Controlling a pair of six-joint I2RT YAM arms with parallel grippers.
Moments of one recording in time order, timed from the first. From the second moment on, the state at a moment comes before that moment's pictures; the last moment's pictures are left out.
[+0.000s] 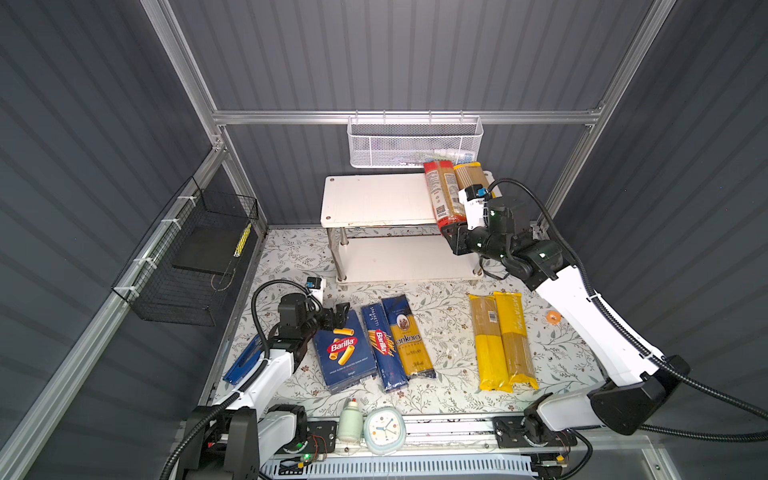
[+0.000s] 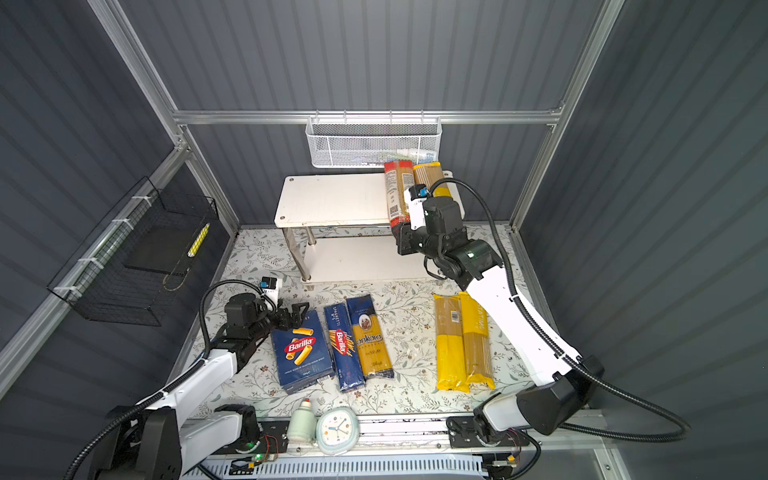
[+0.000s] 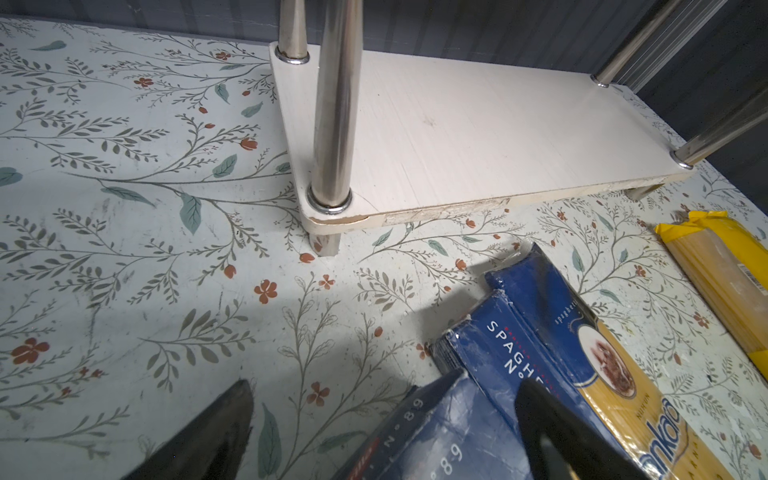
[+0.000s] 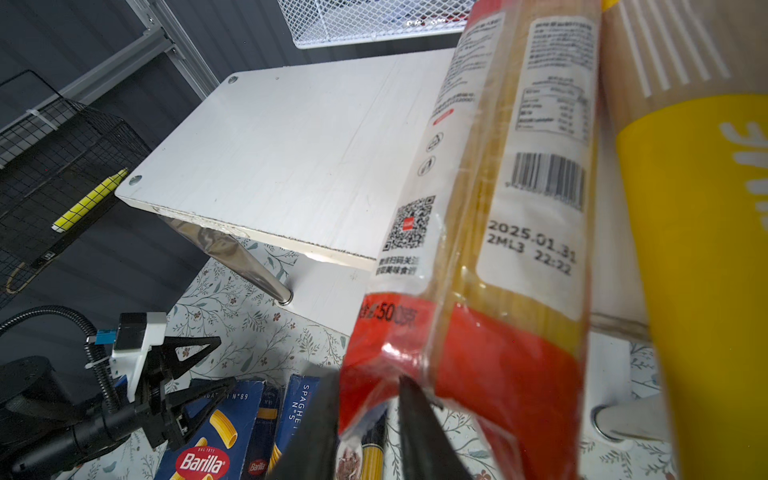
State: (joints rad) left arm -0.11 1.10 0.43 0.14 0.32 -0.07; right arm 0.52 1.42 1.60 -0.60 -0.06 0.25
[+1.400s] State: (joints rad) left arm -0.11 1.13 0.42 0.18 0.49 -0.13; right arm 0.52 0.86 0.87 -0.81 0.13 0.59
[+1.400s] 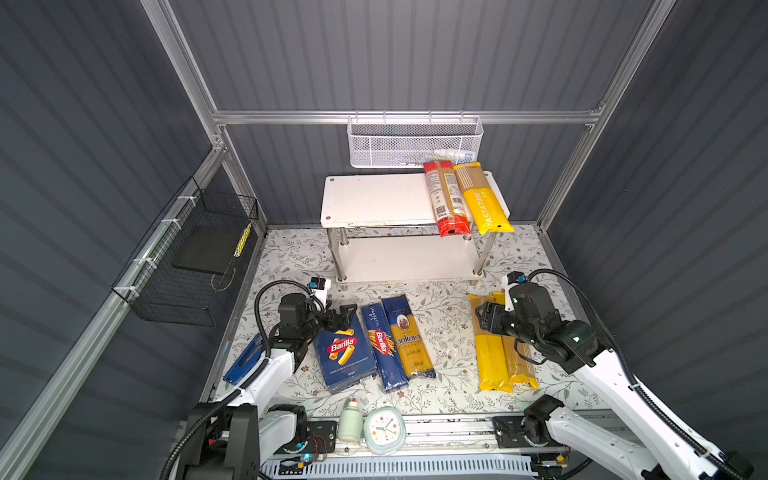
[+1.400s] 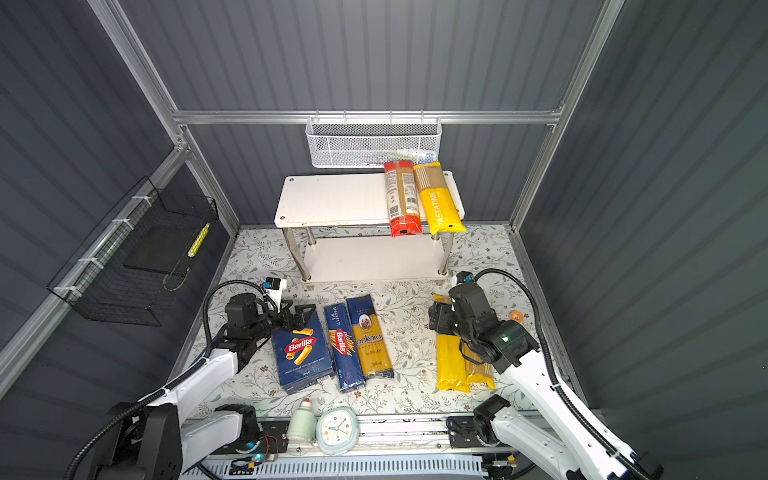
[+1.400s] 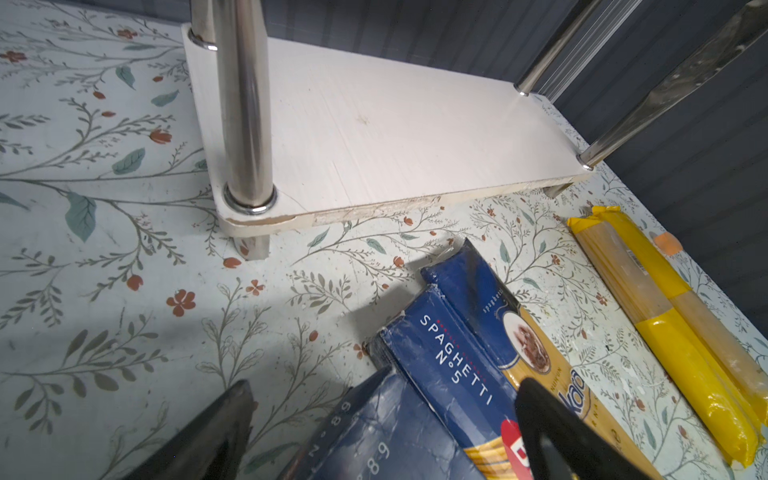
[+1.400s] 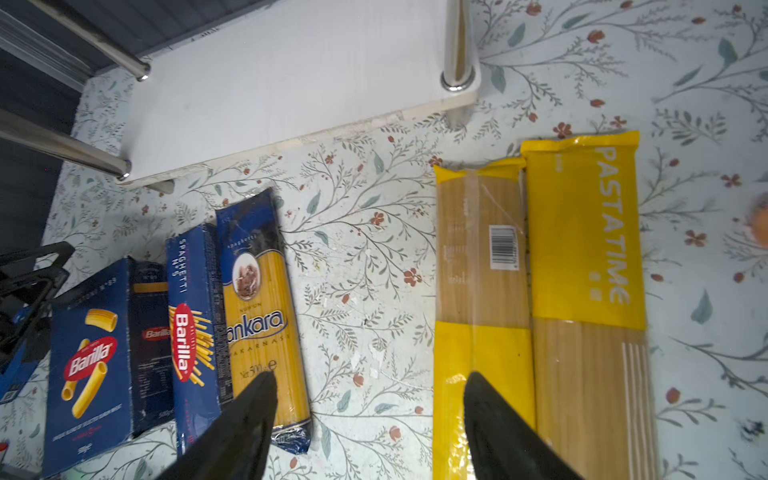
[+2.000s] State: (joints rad) left arm -0.11 1.04 0.40 0.17 0.47 -0.12; right arm 0.44 0.85 0.63 -0.66 0.10 0.69
